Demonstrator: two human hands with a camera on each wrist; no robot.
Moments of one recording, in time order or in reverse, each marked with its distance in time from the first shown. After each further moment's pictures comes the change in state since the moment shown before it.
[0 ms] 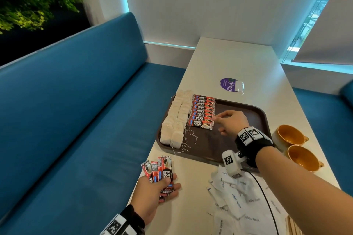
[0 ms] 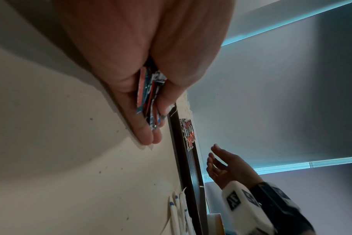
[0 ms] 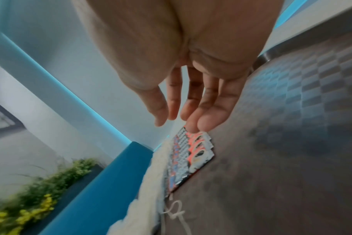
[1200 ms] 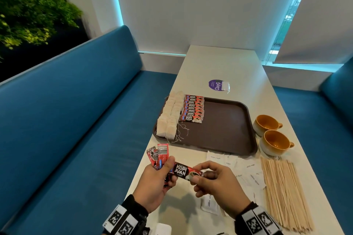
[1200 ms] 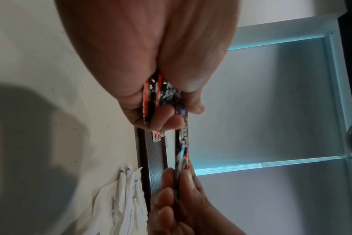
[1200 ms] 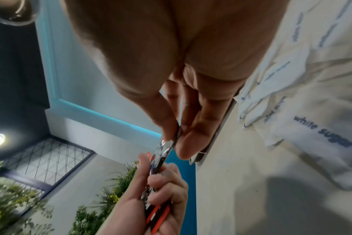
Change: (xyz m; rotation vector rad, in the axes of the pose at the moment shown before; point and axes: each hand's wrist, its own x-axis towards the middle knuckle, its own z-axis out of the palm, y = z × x) left_hand -0.074 0.015 0.029 -0.032 -0.151 0.117; right_hand -0.244 0.057 0.002 0.471 -0.356 -0.033
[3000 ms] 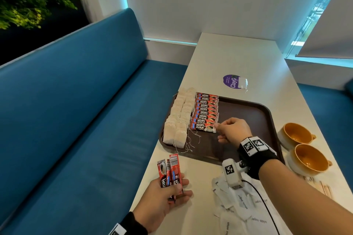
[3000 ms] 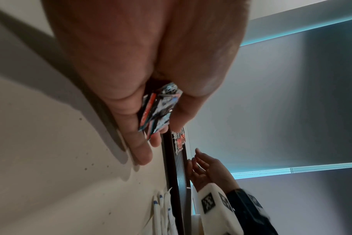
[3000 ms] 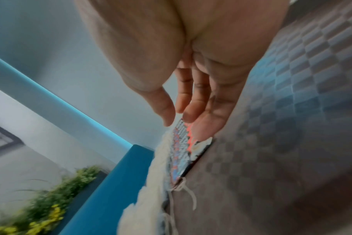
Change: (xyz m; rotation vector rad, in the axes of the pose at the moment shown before) left_hand 0.060 -0.020 -0.035 -0.045 -0.033 -0.215; right_hand 0.226 -0.040 -0.051 -0.324 0.377 0.144
